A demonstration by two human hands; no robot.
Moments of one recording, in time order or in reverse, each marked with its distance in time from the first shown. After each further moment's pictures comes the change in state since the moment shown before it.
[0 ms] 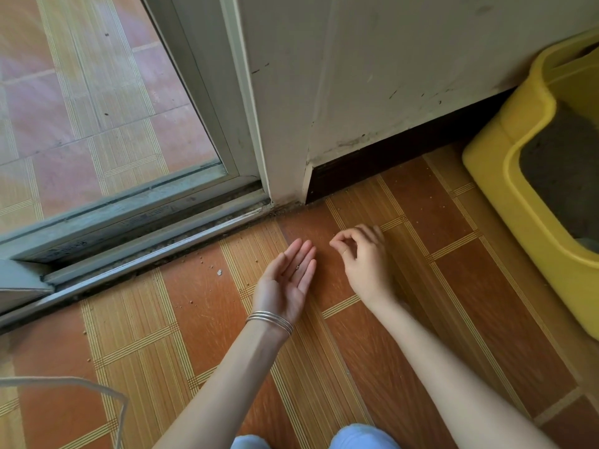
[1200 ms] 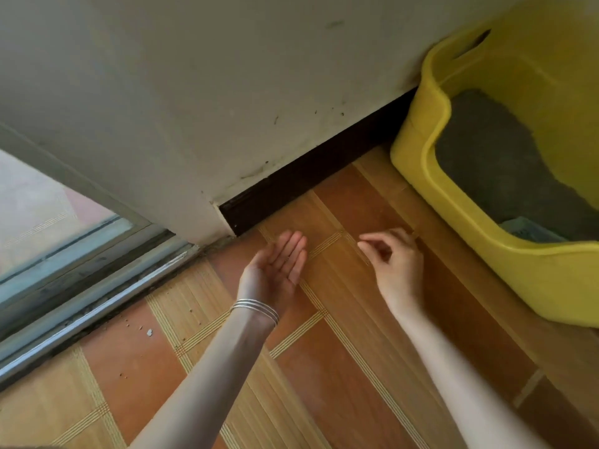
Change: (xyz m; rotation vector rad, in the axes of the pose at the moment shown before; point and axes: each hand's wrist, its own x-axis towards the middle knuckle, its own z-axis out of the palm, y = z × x) left_hand 0.034 -0.032 0.078 0.126 -0.060 -0.115; right_hand 0.005 0.074 -0.078 0.032 0.253 0.303
